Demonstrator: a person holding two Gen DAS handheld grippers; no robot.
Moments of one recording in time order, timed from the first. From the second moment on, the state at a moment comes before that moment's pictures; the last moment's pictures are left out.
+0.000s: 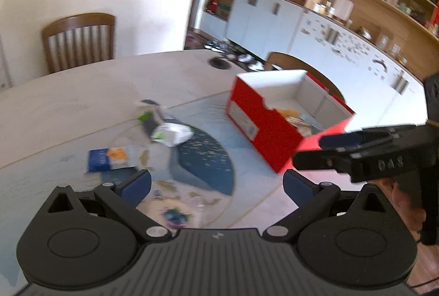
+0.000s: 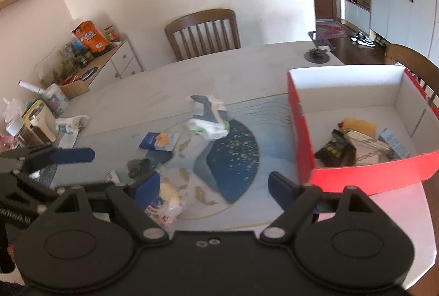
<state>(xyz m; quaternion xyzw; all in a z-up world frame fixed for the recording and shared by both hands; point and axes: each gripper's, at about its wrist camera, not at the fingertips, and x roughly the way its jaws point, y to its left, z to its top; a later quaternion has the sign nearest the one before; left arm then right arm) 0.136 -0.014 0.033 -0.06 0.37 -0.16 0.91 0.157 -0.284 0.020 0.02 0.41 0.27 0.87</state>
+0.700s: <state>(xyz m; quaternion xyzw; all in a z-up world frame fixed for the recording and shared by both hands) 0.126 0.070 -0.012 -0.09 0.41 -0.06 0.91 0.149 -0.219 -0.010 -0.03 0.42 0.34 0.84</state>
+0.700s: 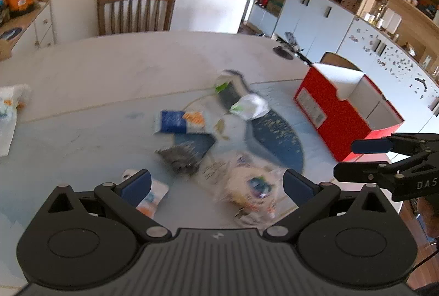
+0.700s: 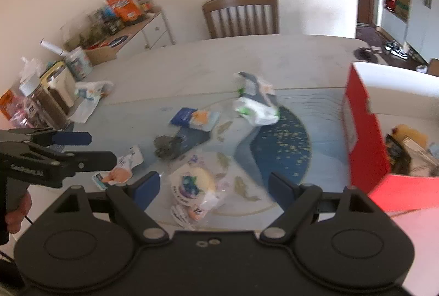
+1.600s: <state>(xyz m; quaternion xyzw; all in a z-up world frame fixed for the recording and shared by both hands) 0.153 0.123 -0.094 -0.05 0.47 -0.05 0.88 0.168 -0.146 -0.067 -0.12 0.45 0.38 0.80</state>
